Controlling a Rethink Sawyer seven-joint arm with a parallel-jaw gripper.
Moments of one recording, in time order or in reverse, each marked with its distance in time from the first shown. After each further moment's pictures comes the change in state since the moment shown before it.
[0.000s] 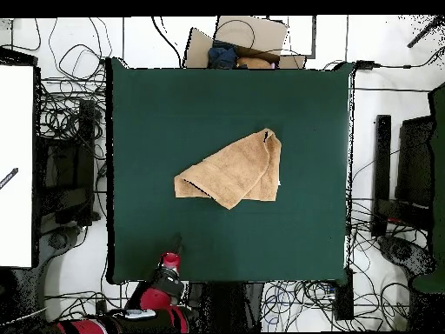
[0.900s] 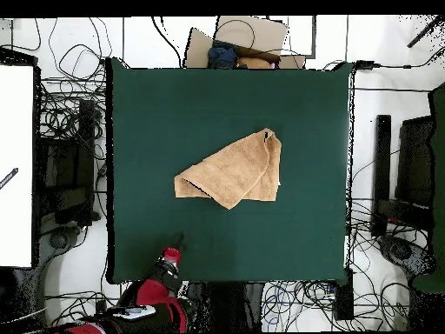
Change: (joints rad) arm -0.028 -0.076 0.000 -0.031 0.000 0.224 0.000
